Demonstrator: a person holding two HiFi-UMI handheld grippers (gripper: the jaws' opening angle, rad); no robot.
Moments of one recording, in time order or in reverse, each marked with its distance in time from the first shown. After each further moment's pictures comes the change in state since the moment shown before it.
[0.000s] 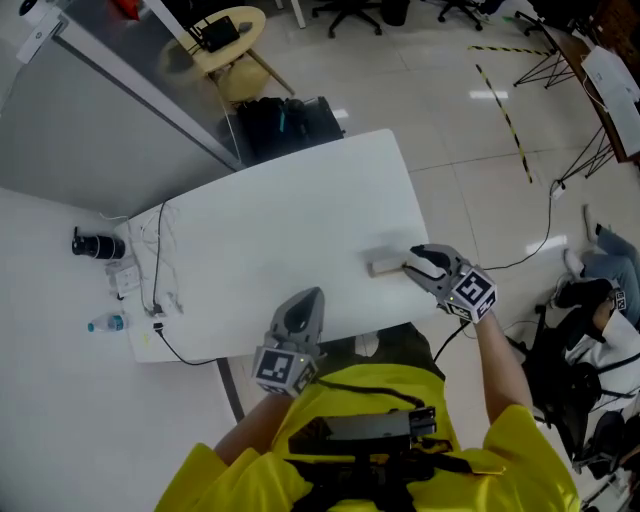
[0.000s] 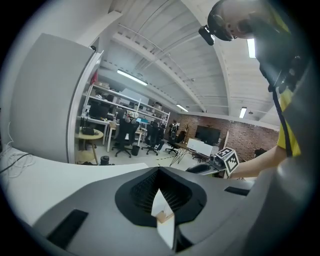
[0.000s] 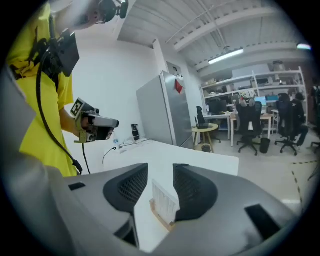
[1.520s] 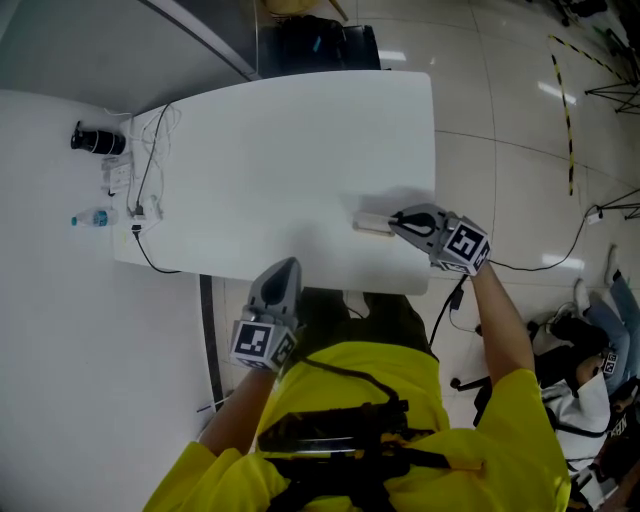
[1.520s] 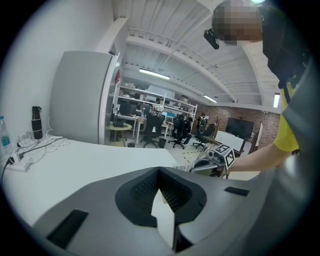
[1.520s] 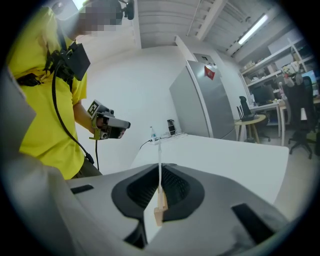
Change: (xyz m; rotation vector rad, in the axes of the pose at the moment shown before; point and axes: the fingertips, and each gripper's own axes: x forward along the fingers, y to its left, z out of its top) left arm -0.001 -0.022 -0.095 -0.077 0.091 0.362; right arm 0.037 -0.017 -0.075 -0.099 0.001 0.528
